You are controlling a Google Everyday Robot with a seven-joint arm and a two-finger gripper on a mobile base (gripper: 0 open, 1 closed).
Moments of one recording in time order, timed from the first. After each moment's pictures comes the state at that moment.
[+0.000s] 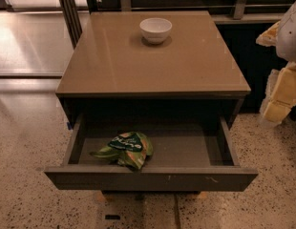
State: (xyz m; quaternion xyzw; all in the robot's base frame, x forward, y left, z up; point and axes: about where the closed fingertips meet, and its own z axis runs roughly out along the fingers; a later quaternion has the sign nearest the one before) arm 0.438 -0.217 0.976 -0.60 0.78 -0.03 0.16
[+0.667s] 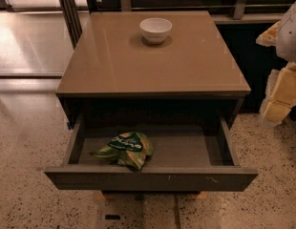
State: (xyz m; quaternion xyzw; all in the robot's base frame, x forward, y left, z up) arm 0.438 -0.217 0.976 -0.60 0.78 -0.03 0.16
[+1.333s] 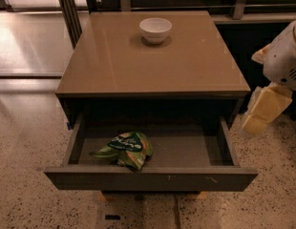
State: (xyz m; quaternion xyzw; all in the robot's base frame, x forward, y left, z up) arm 0.445 -0.207 0.932 -0.55 0.81 -0.01 0.19
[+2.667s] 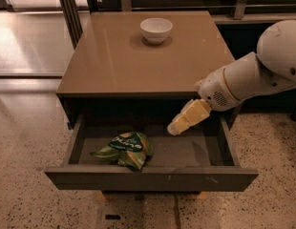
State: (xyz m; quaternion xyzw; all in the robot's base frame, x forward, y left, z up) arm 0.510 -0.103 0.834 -0.46 0.81 0.20 0.29
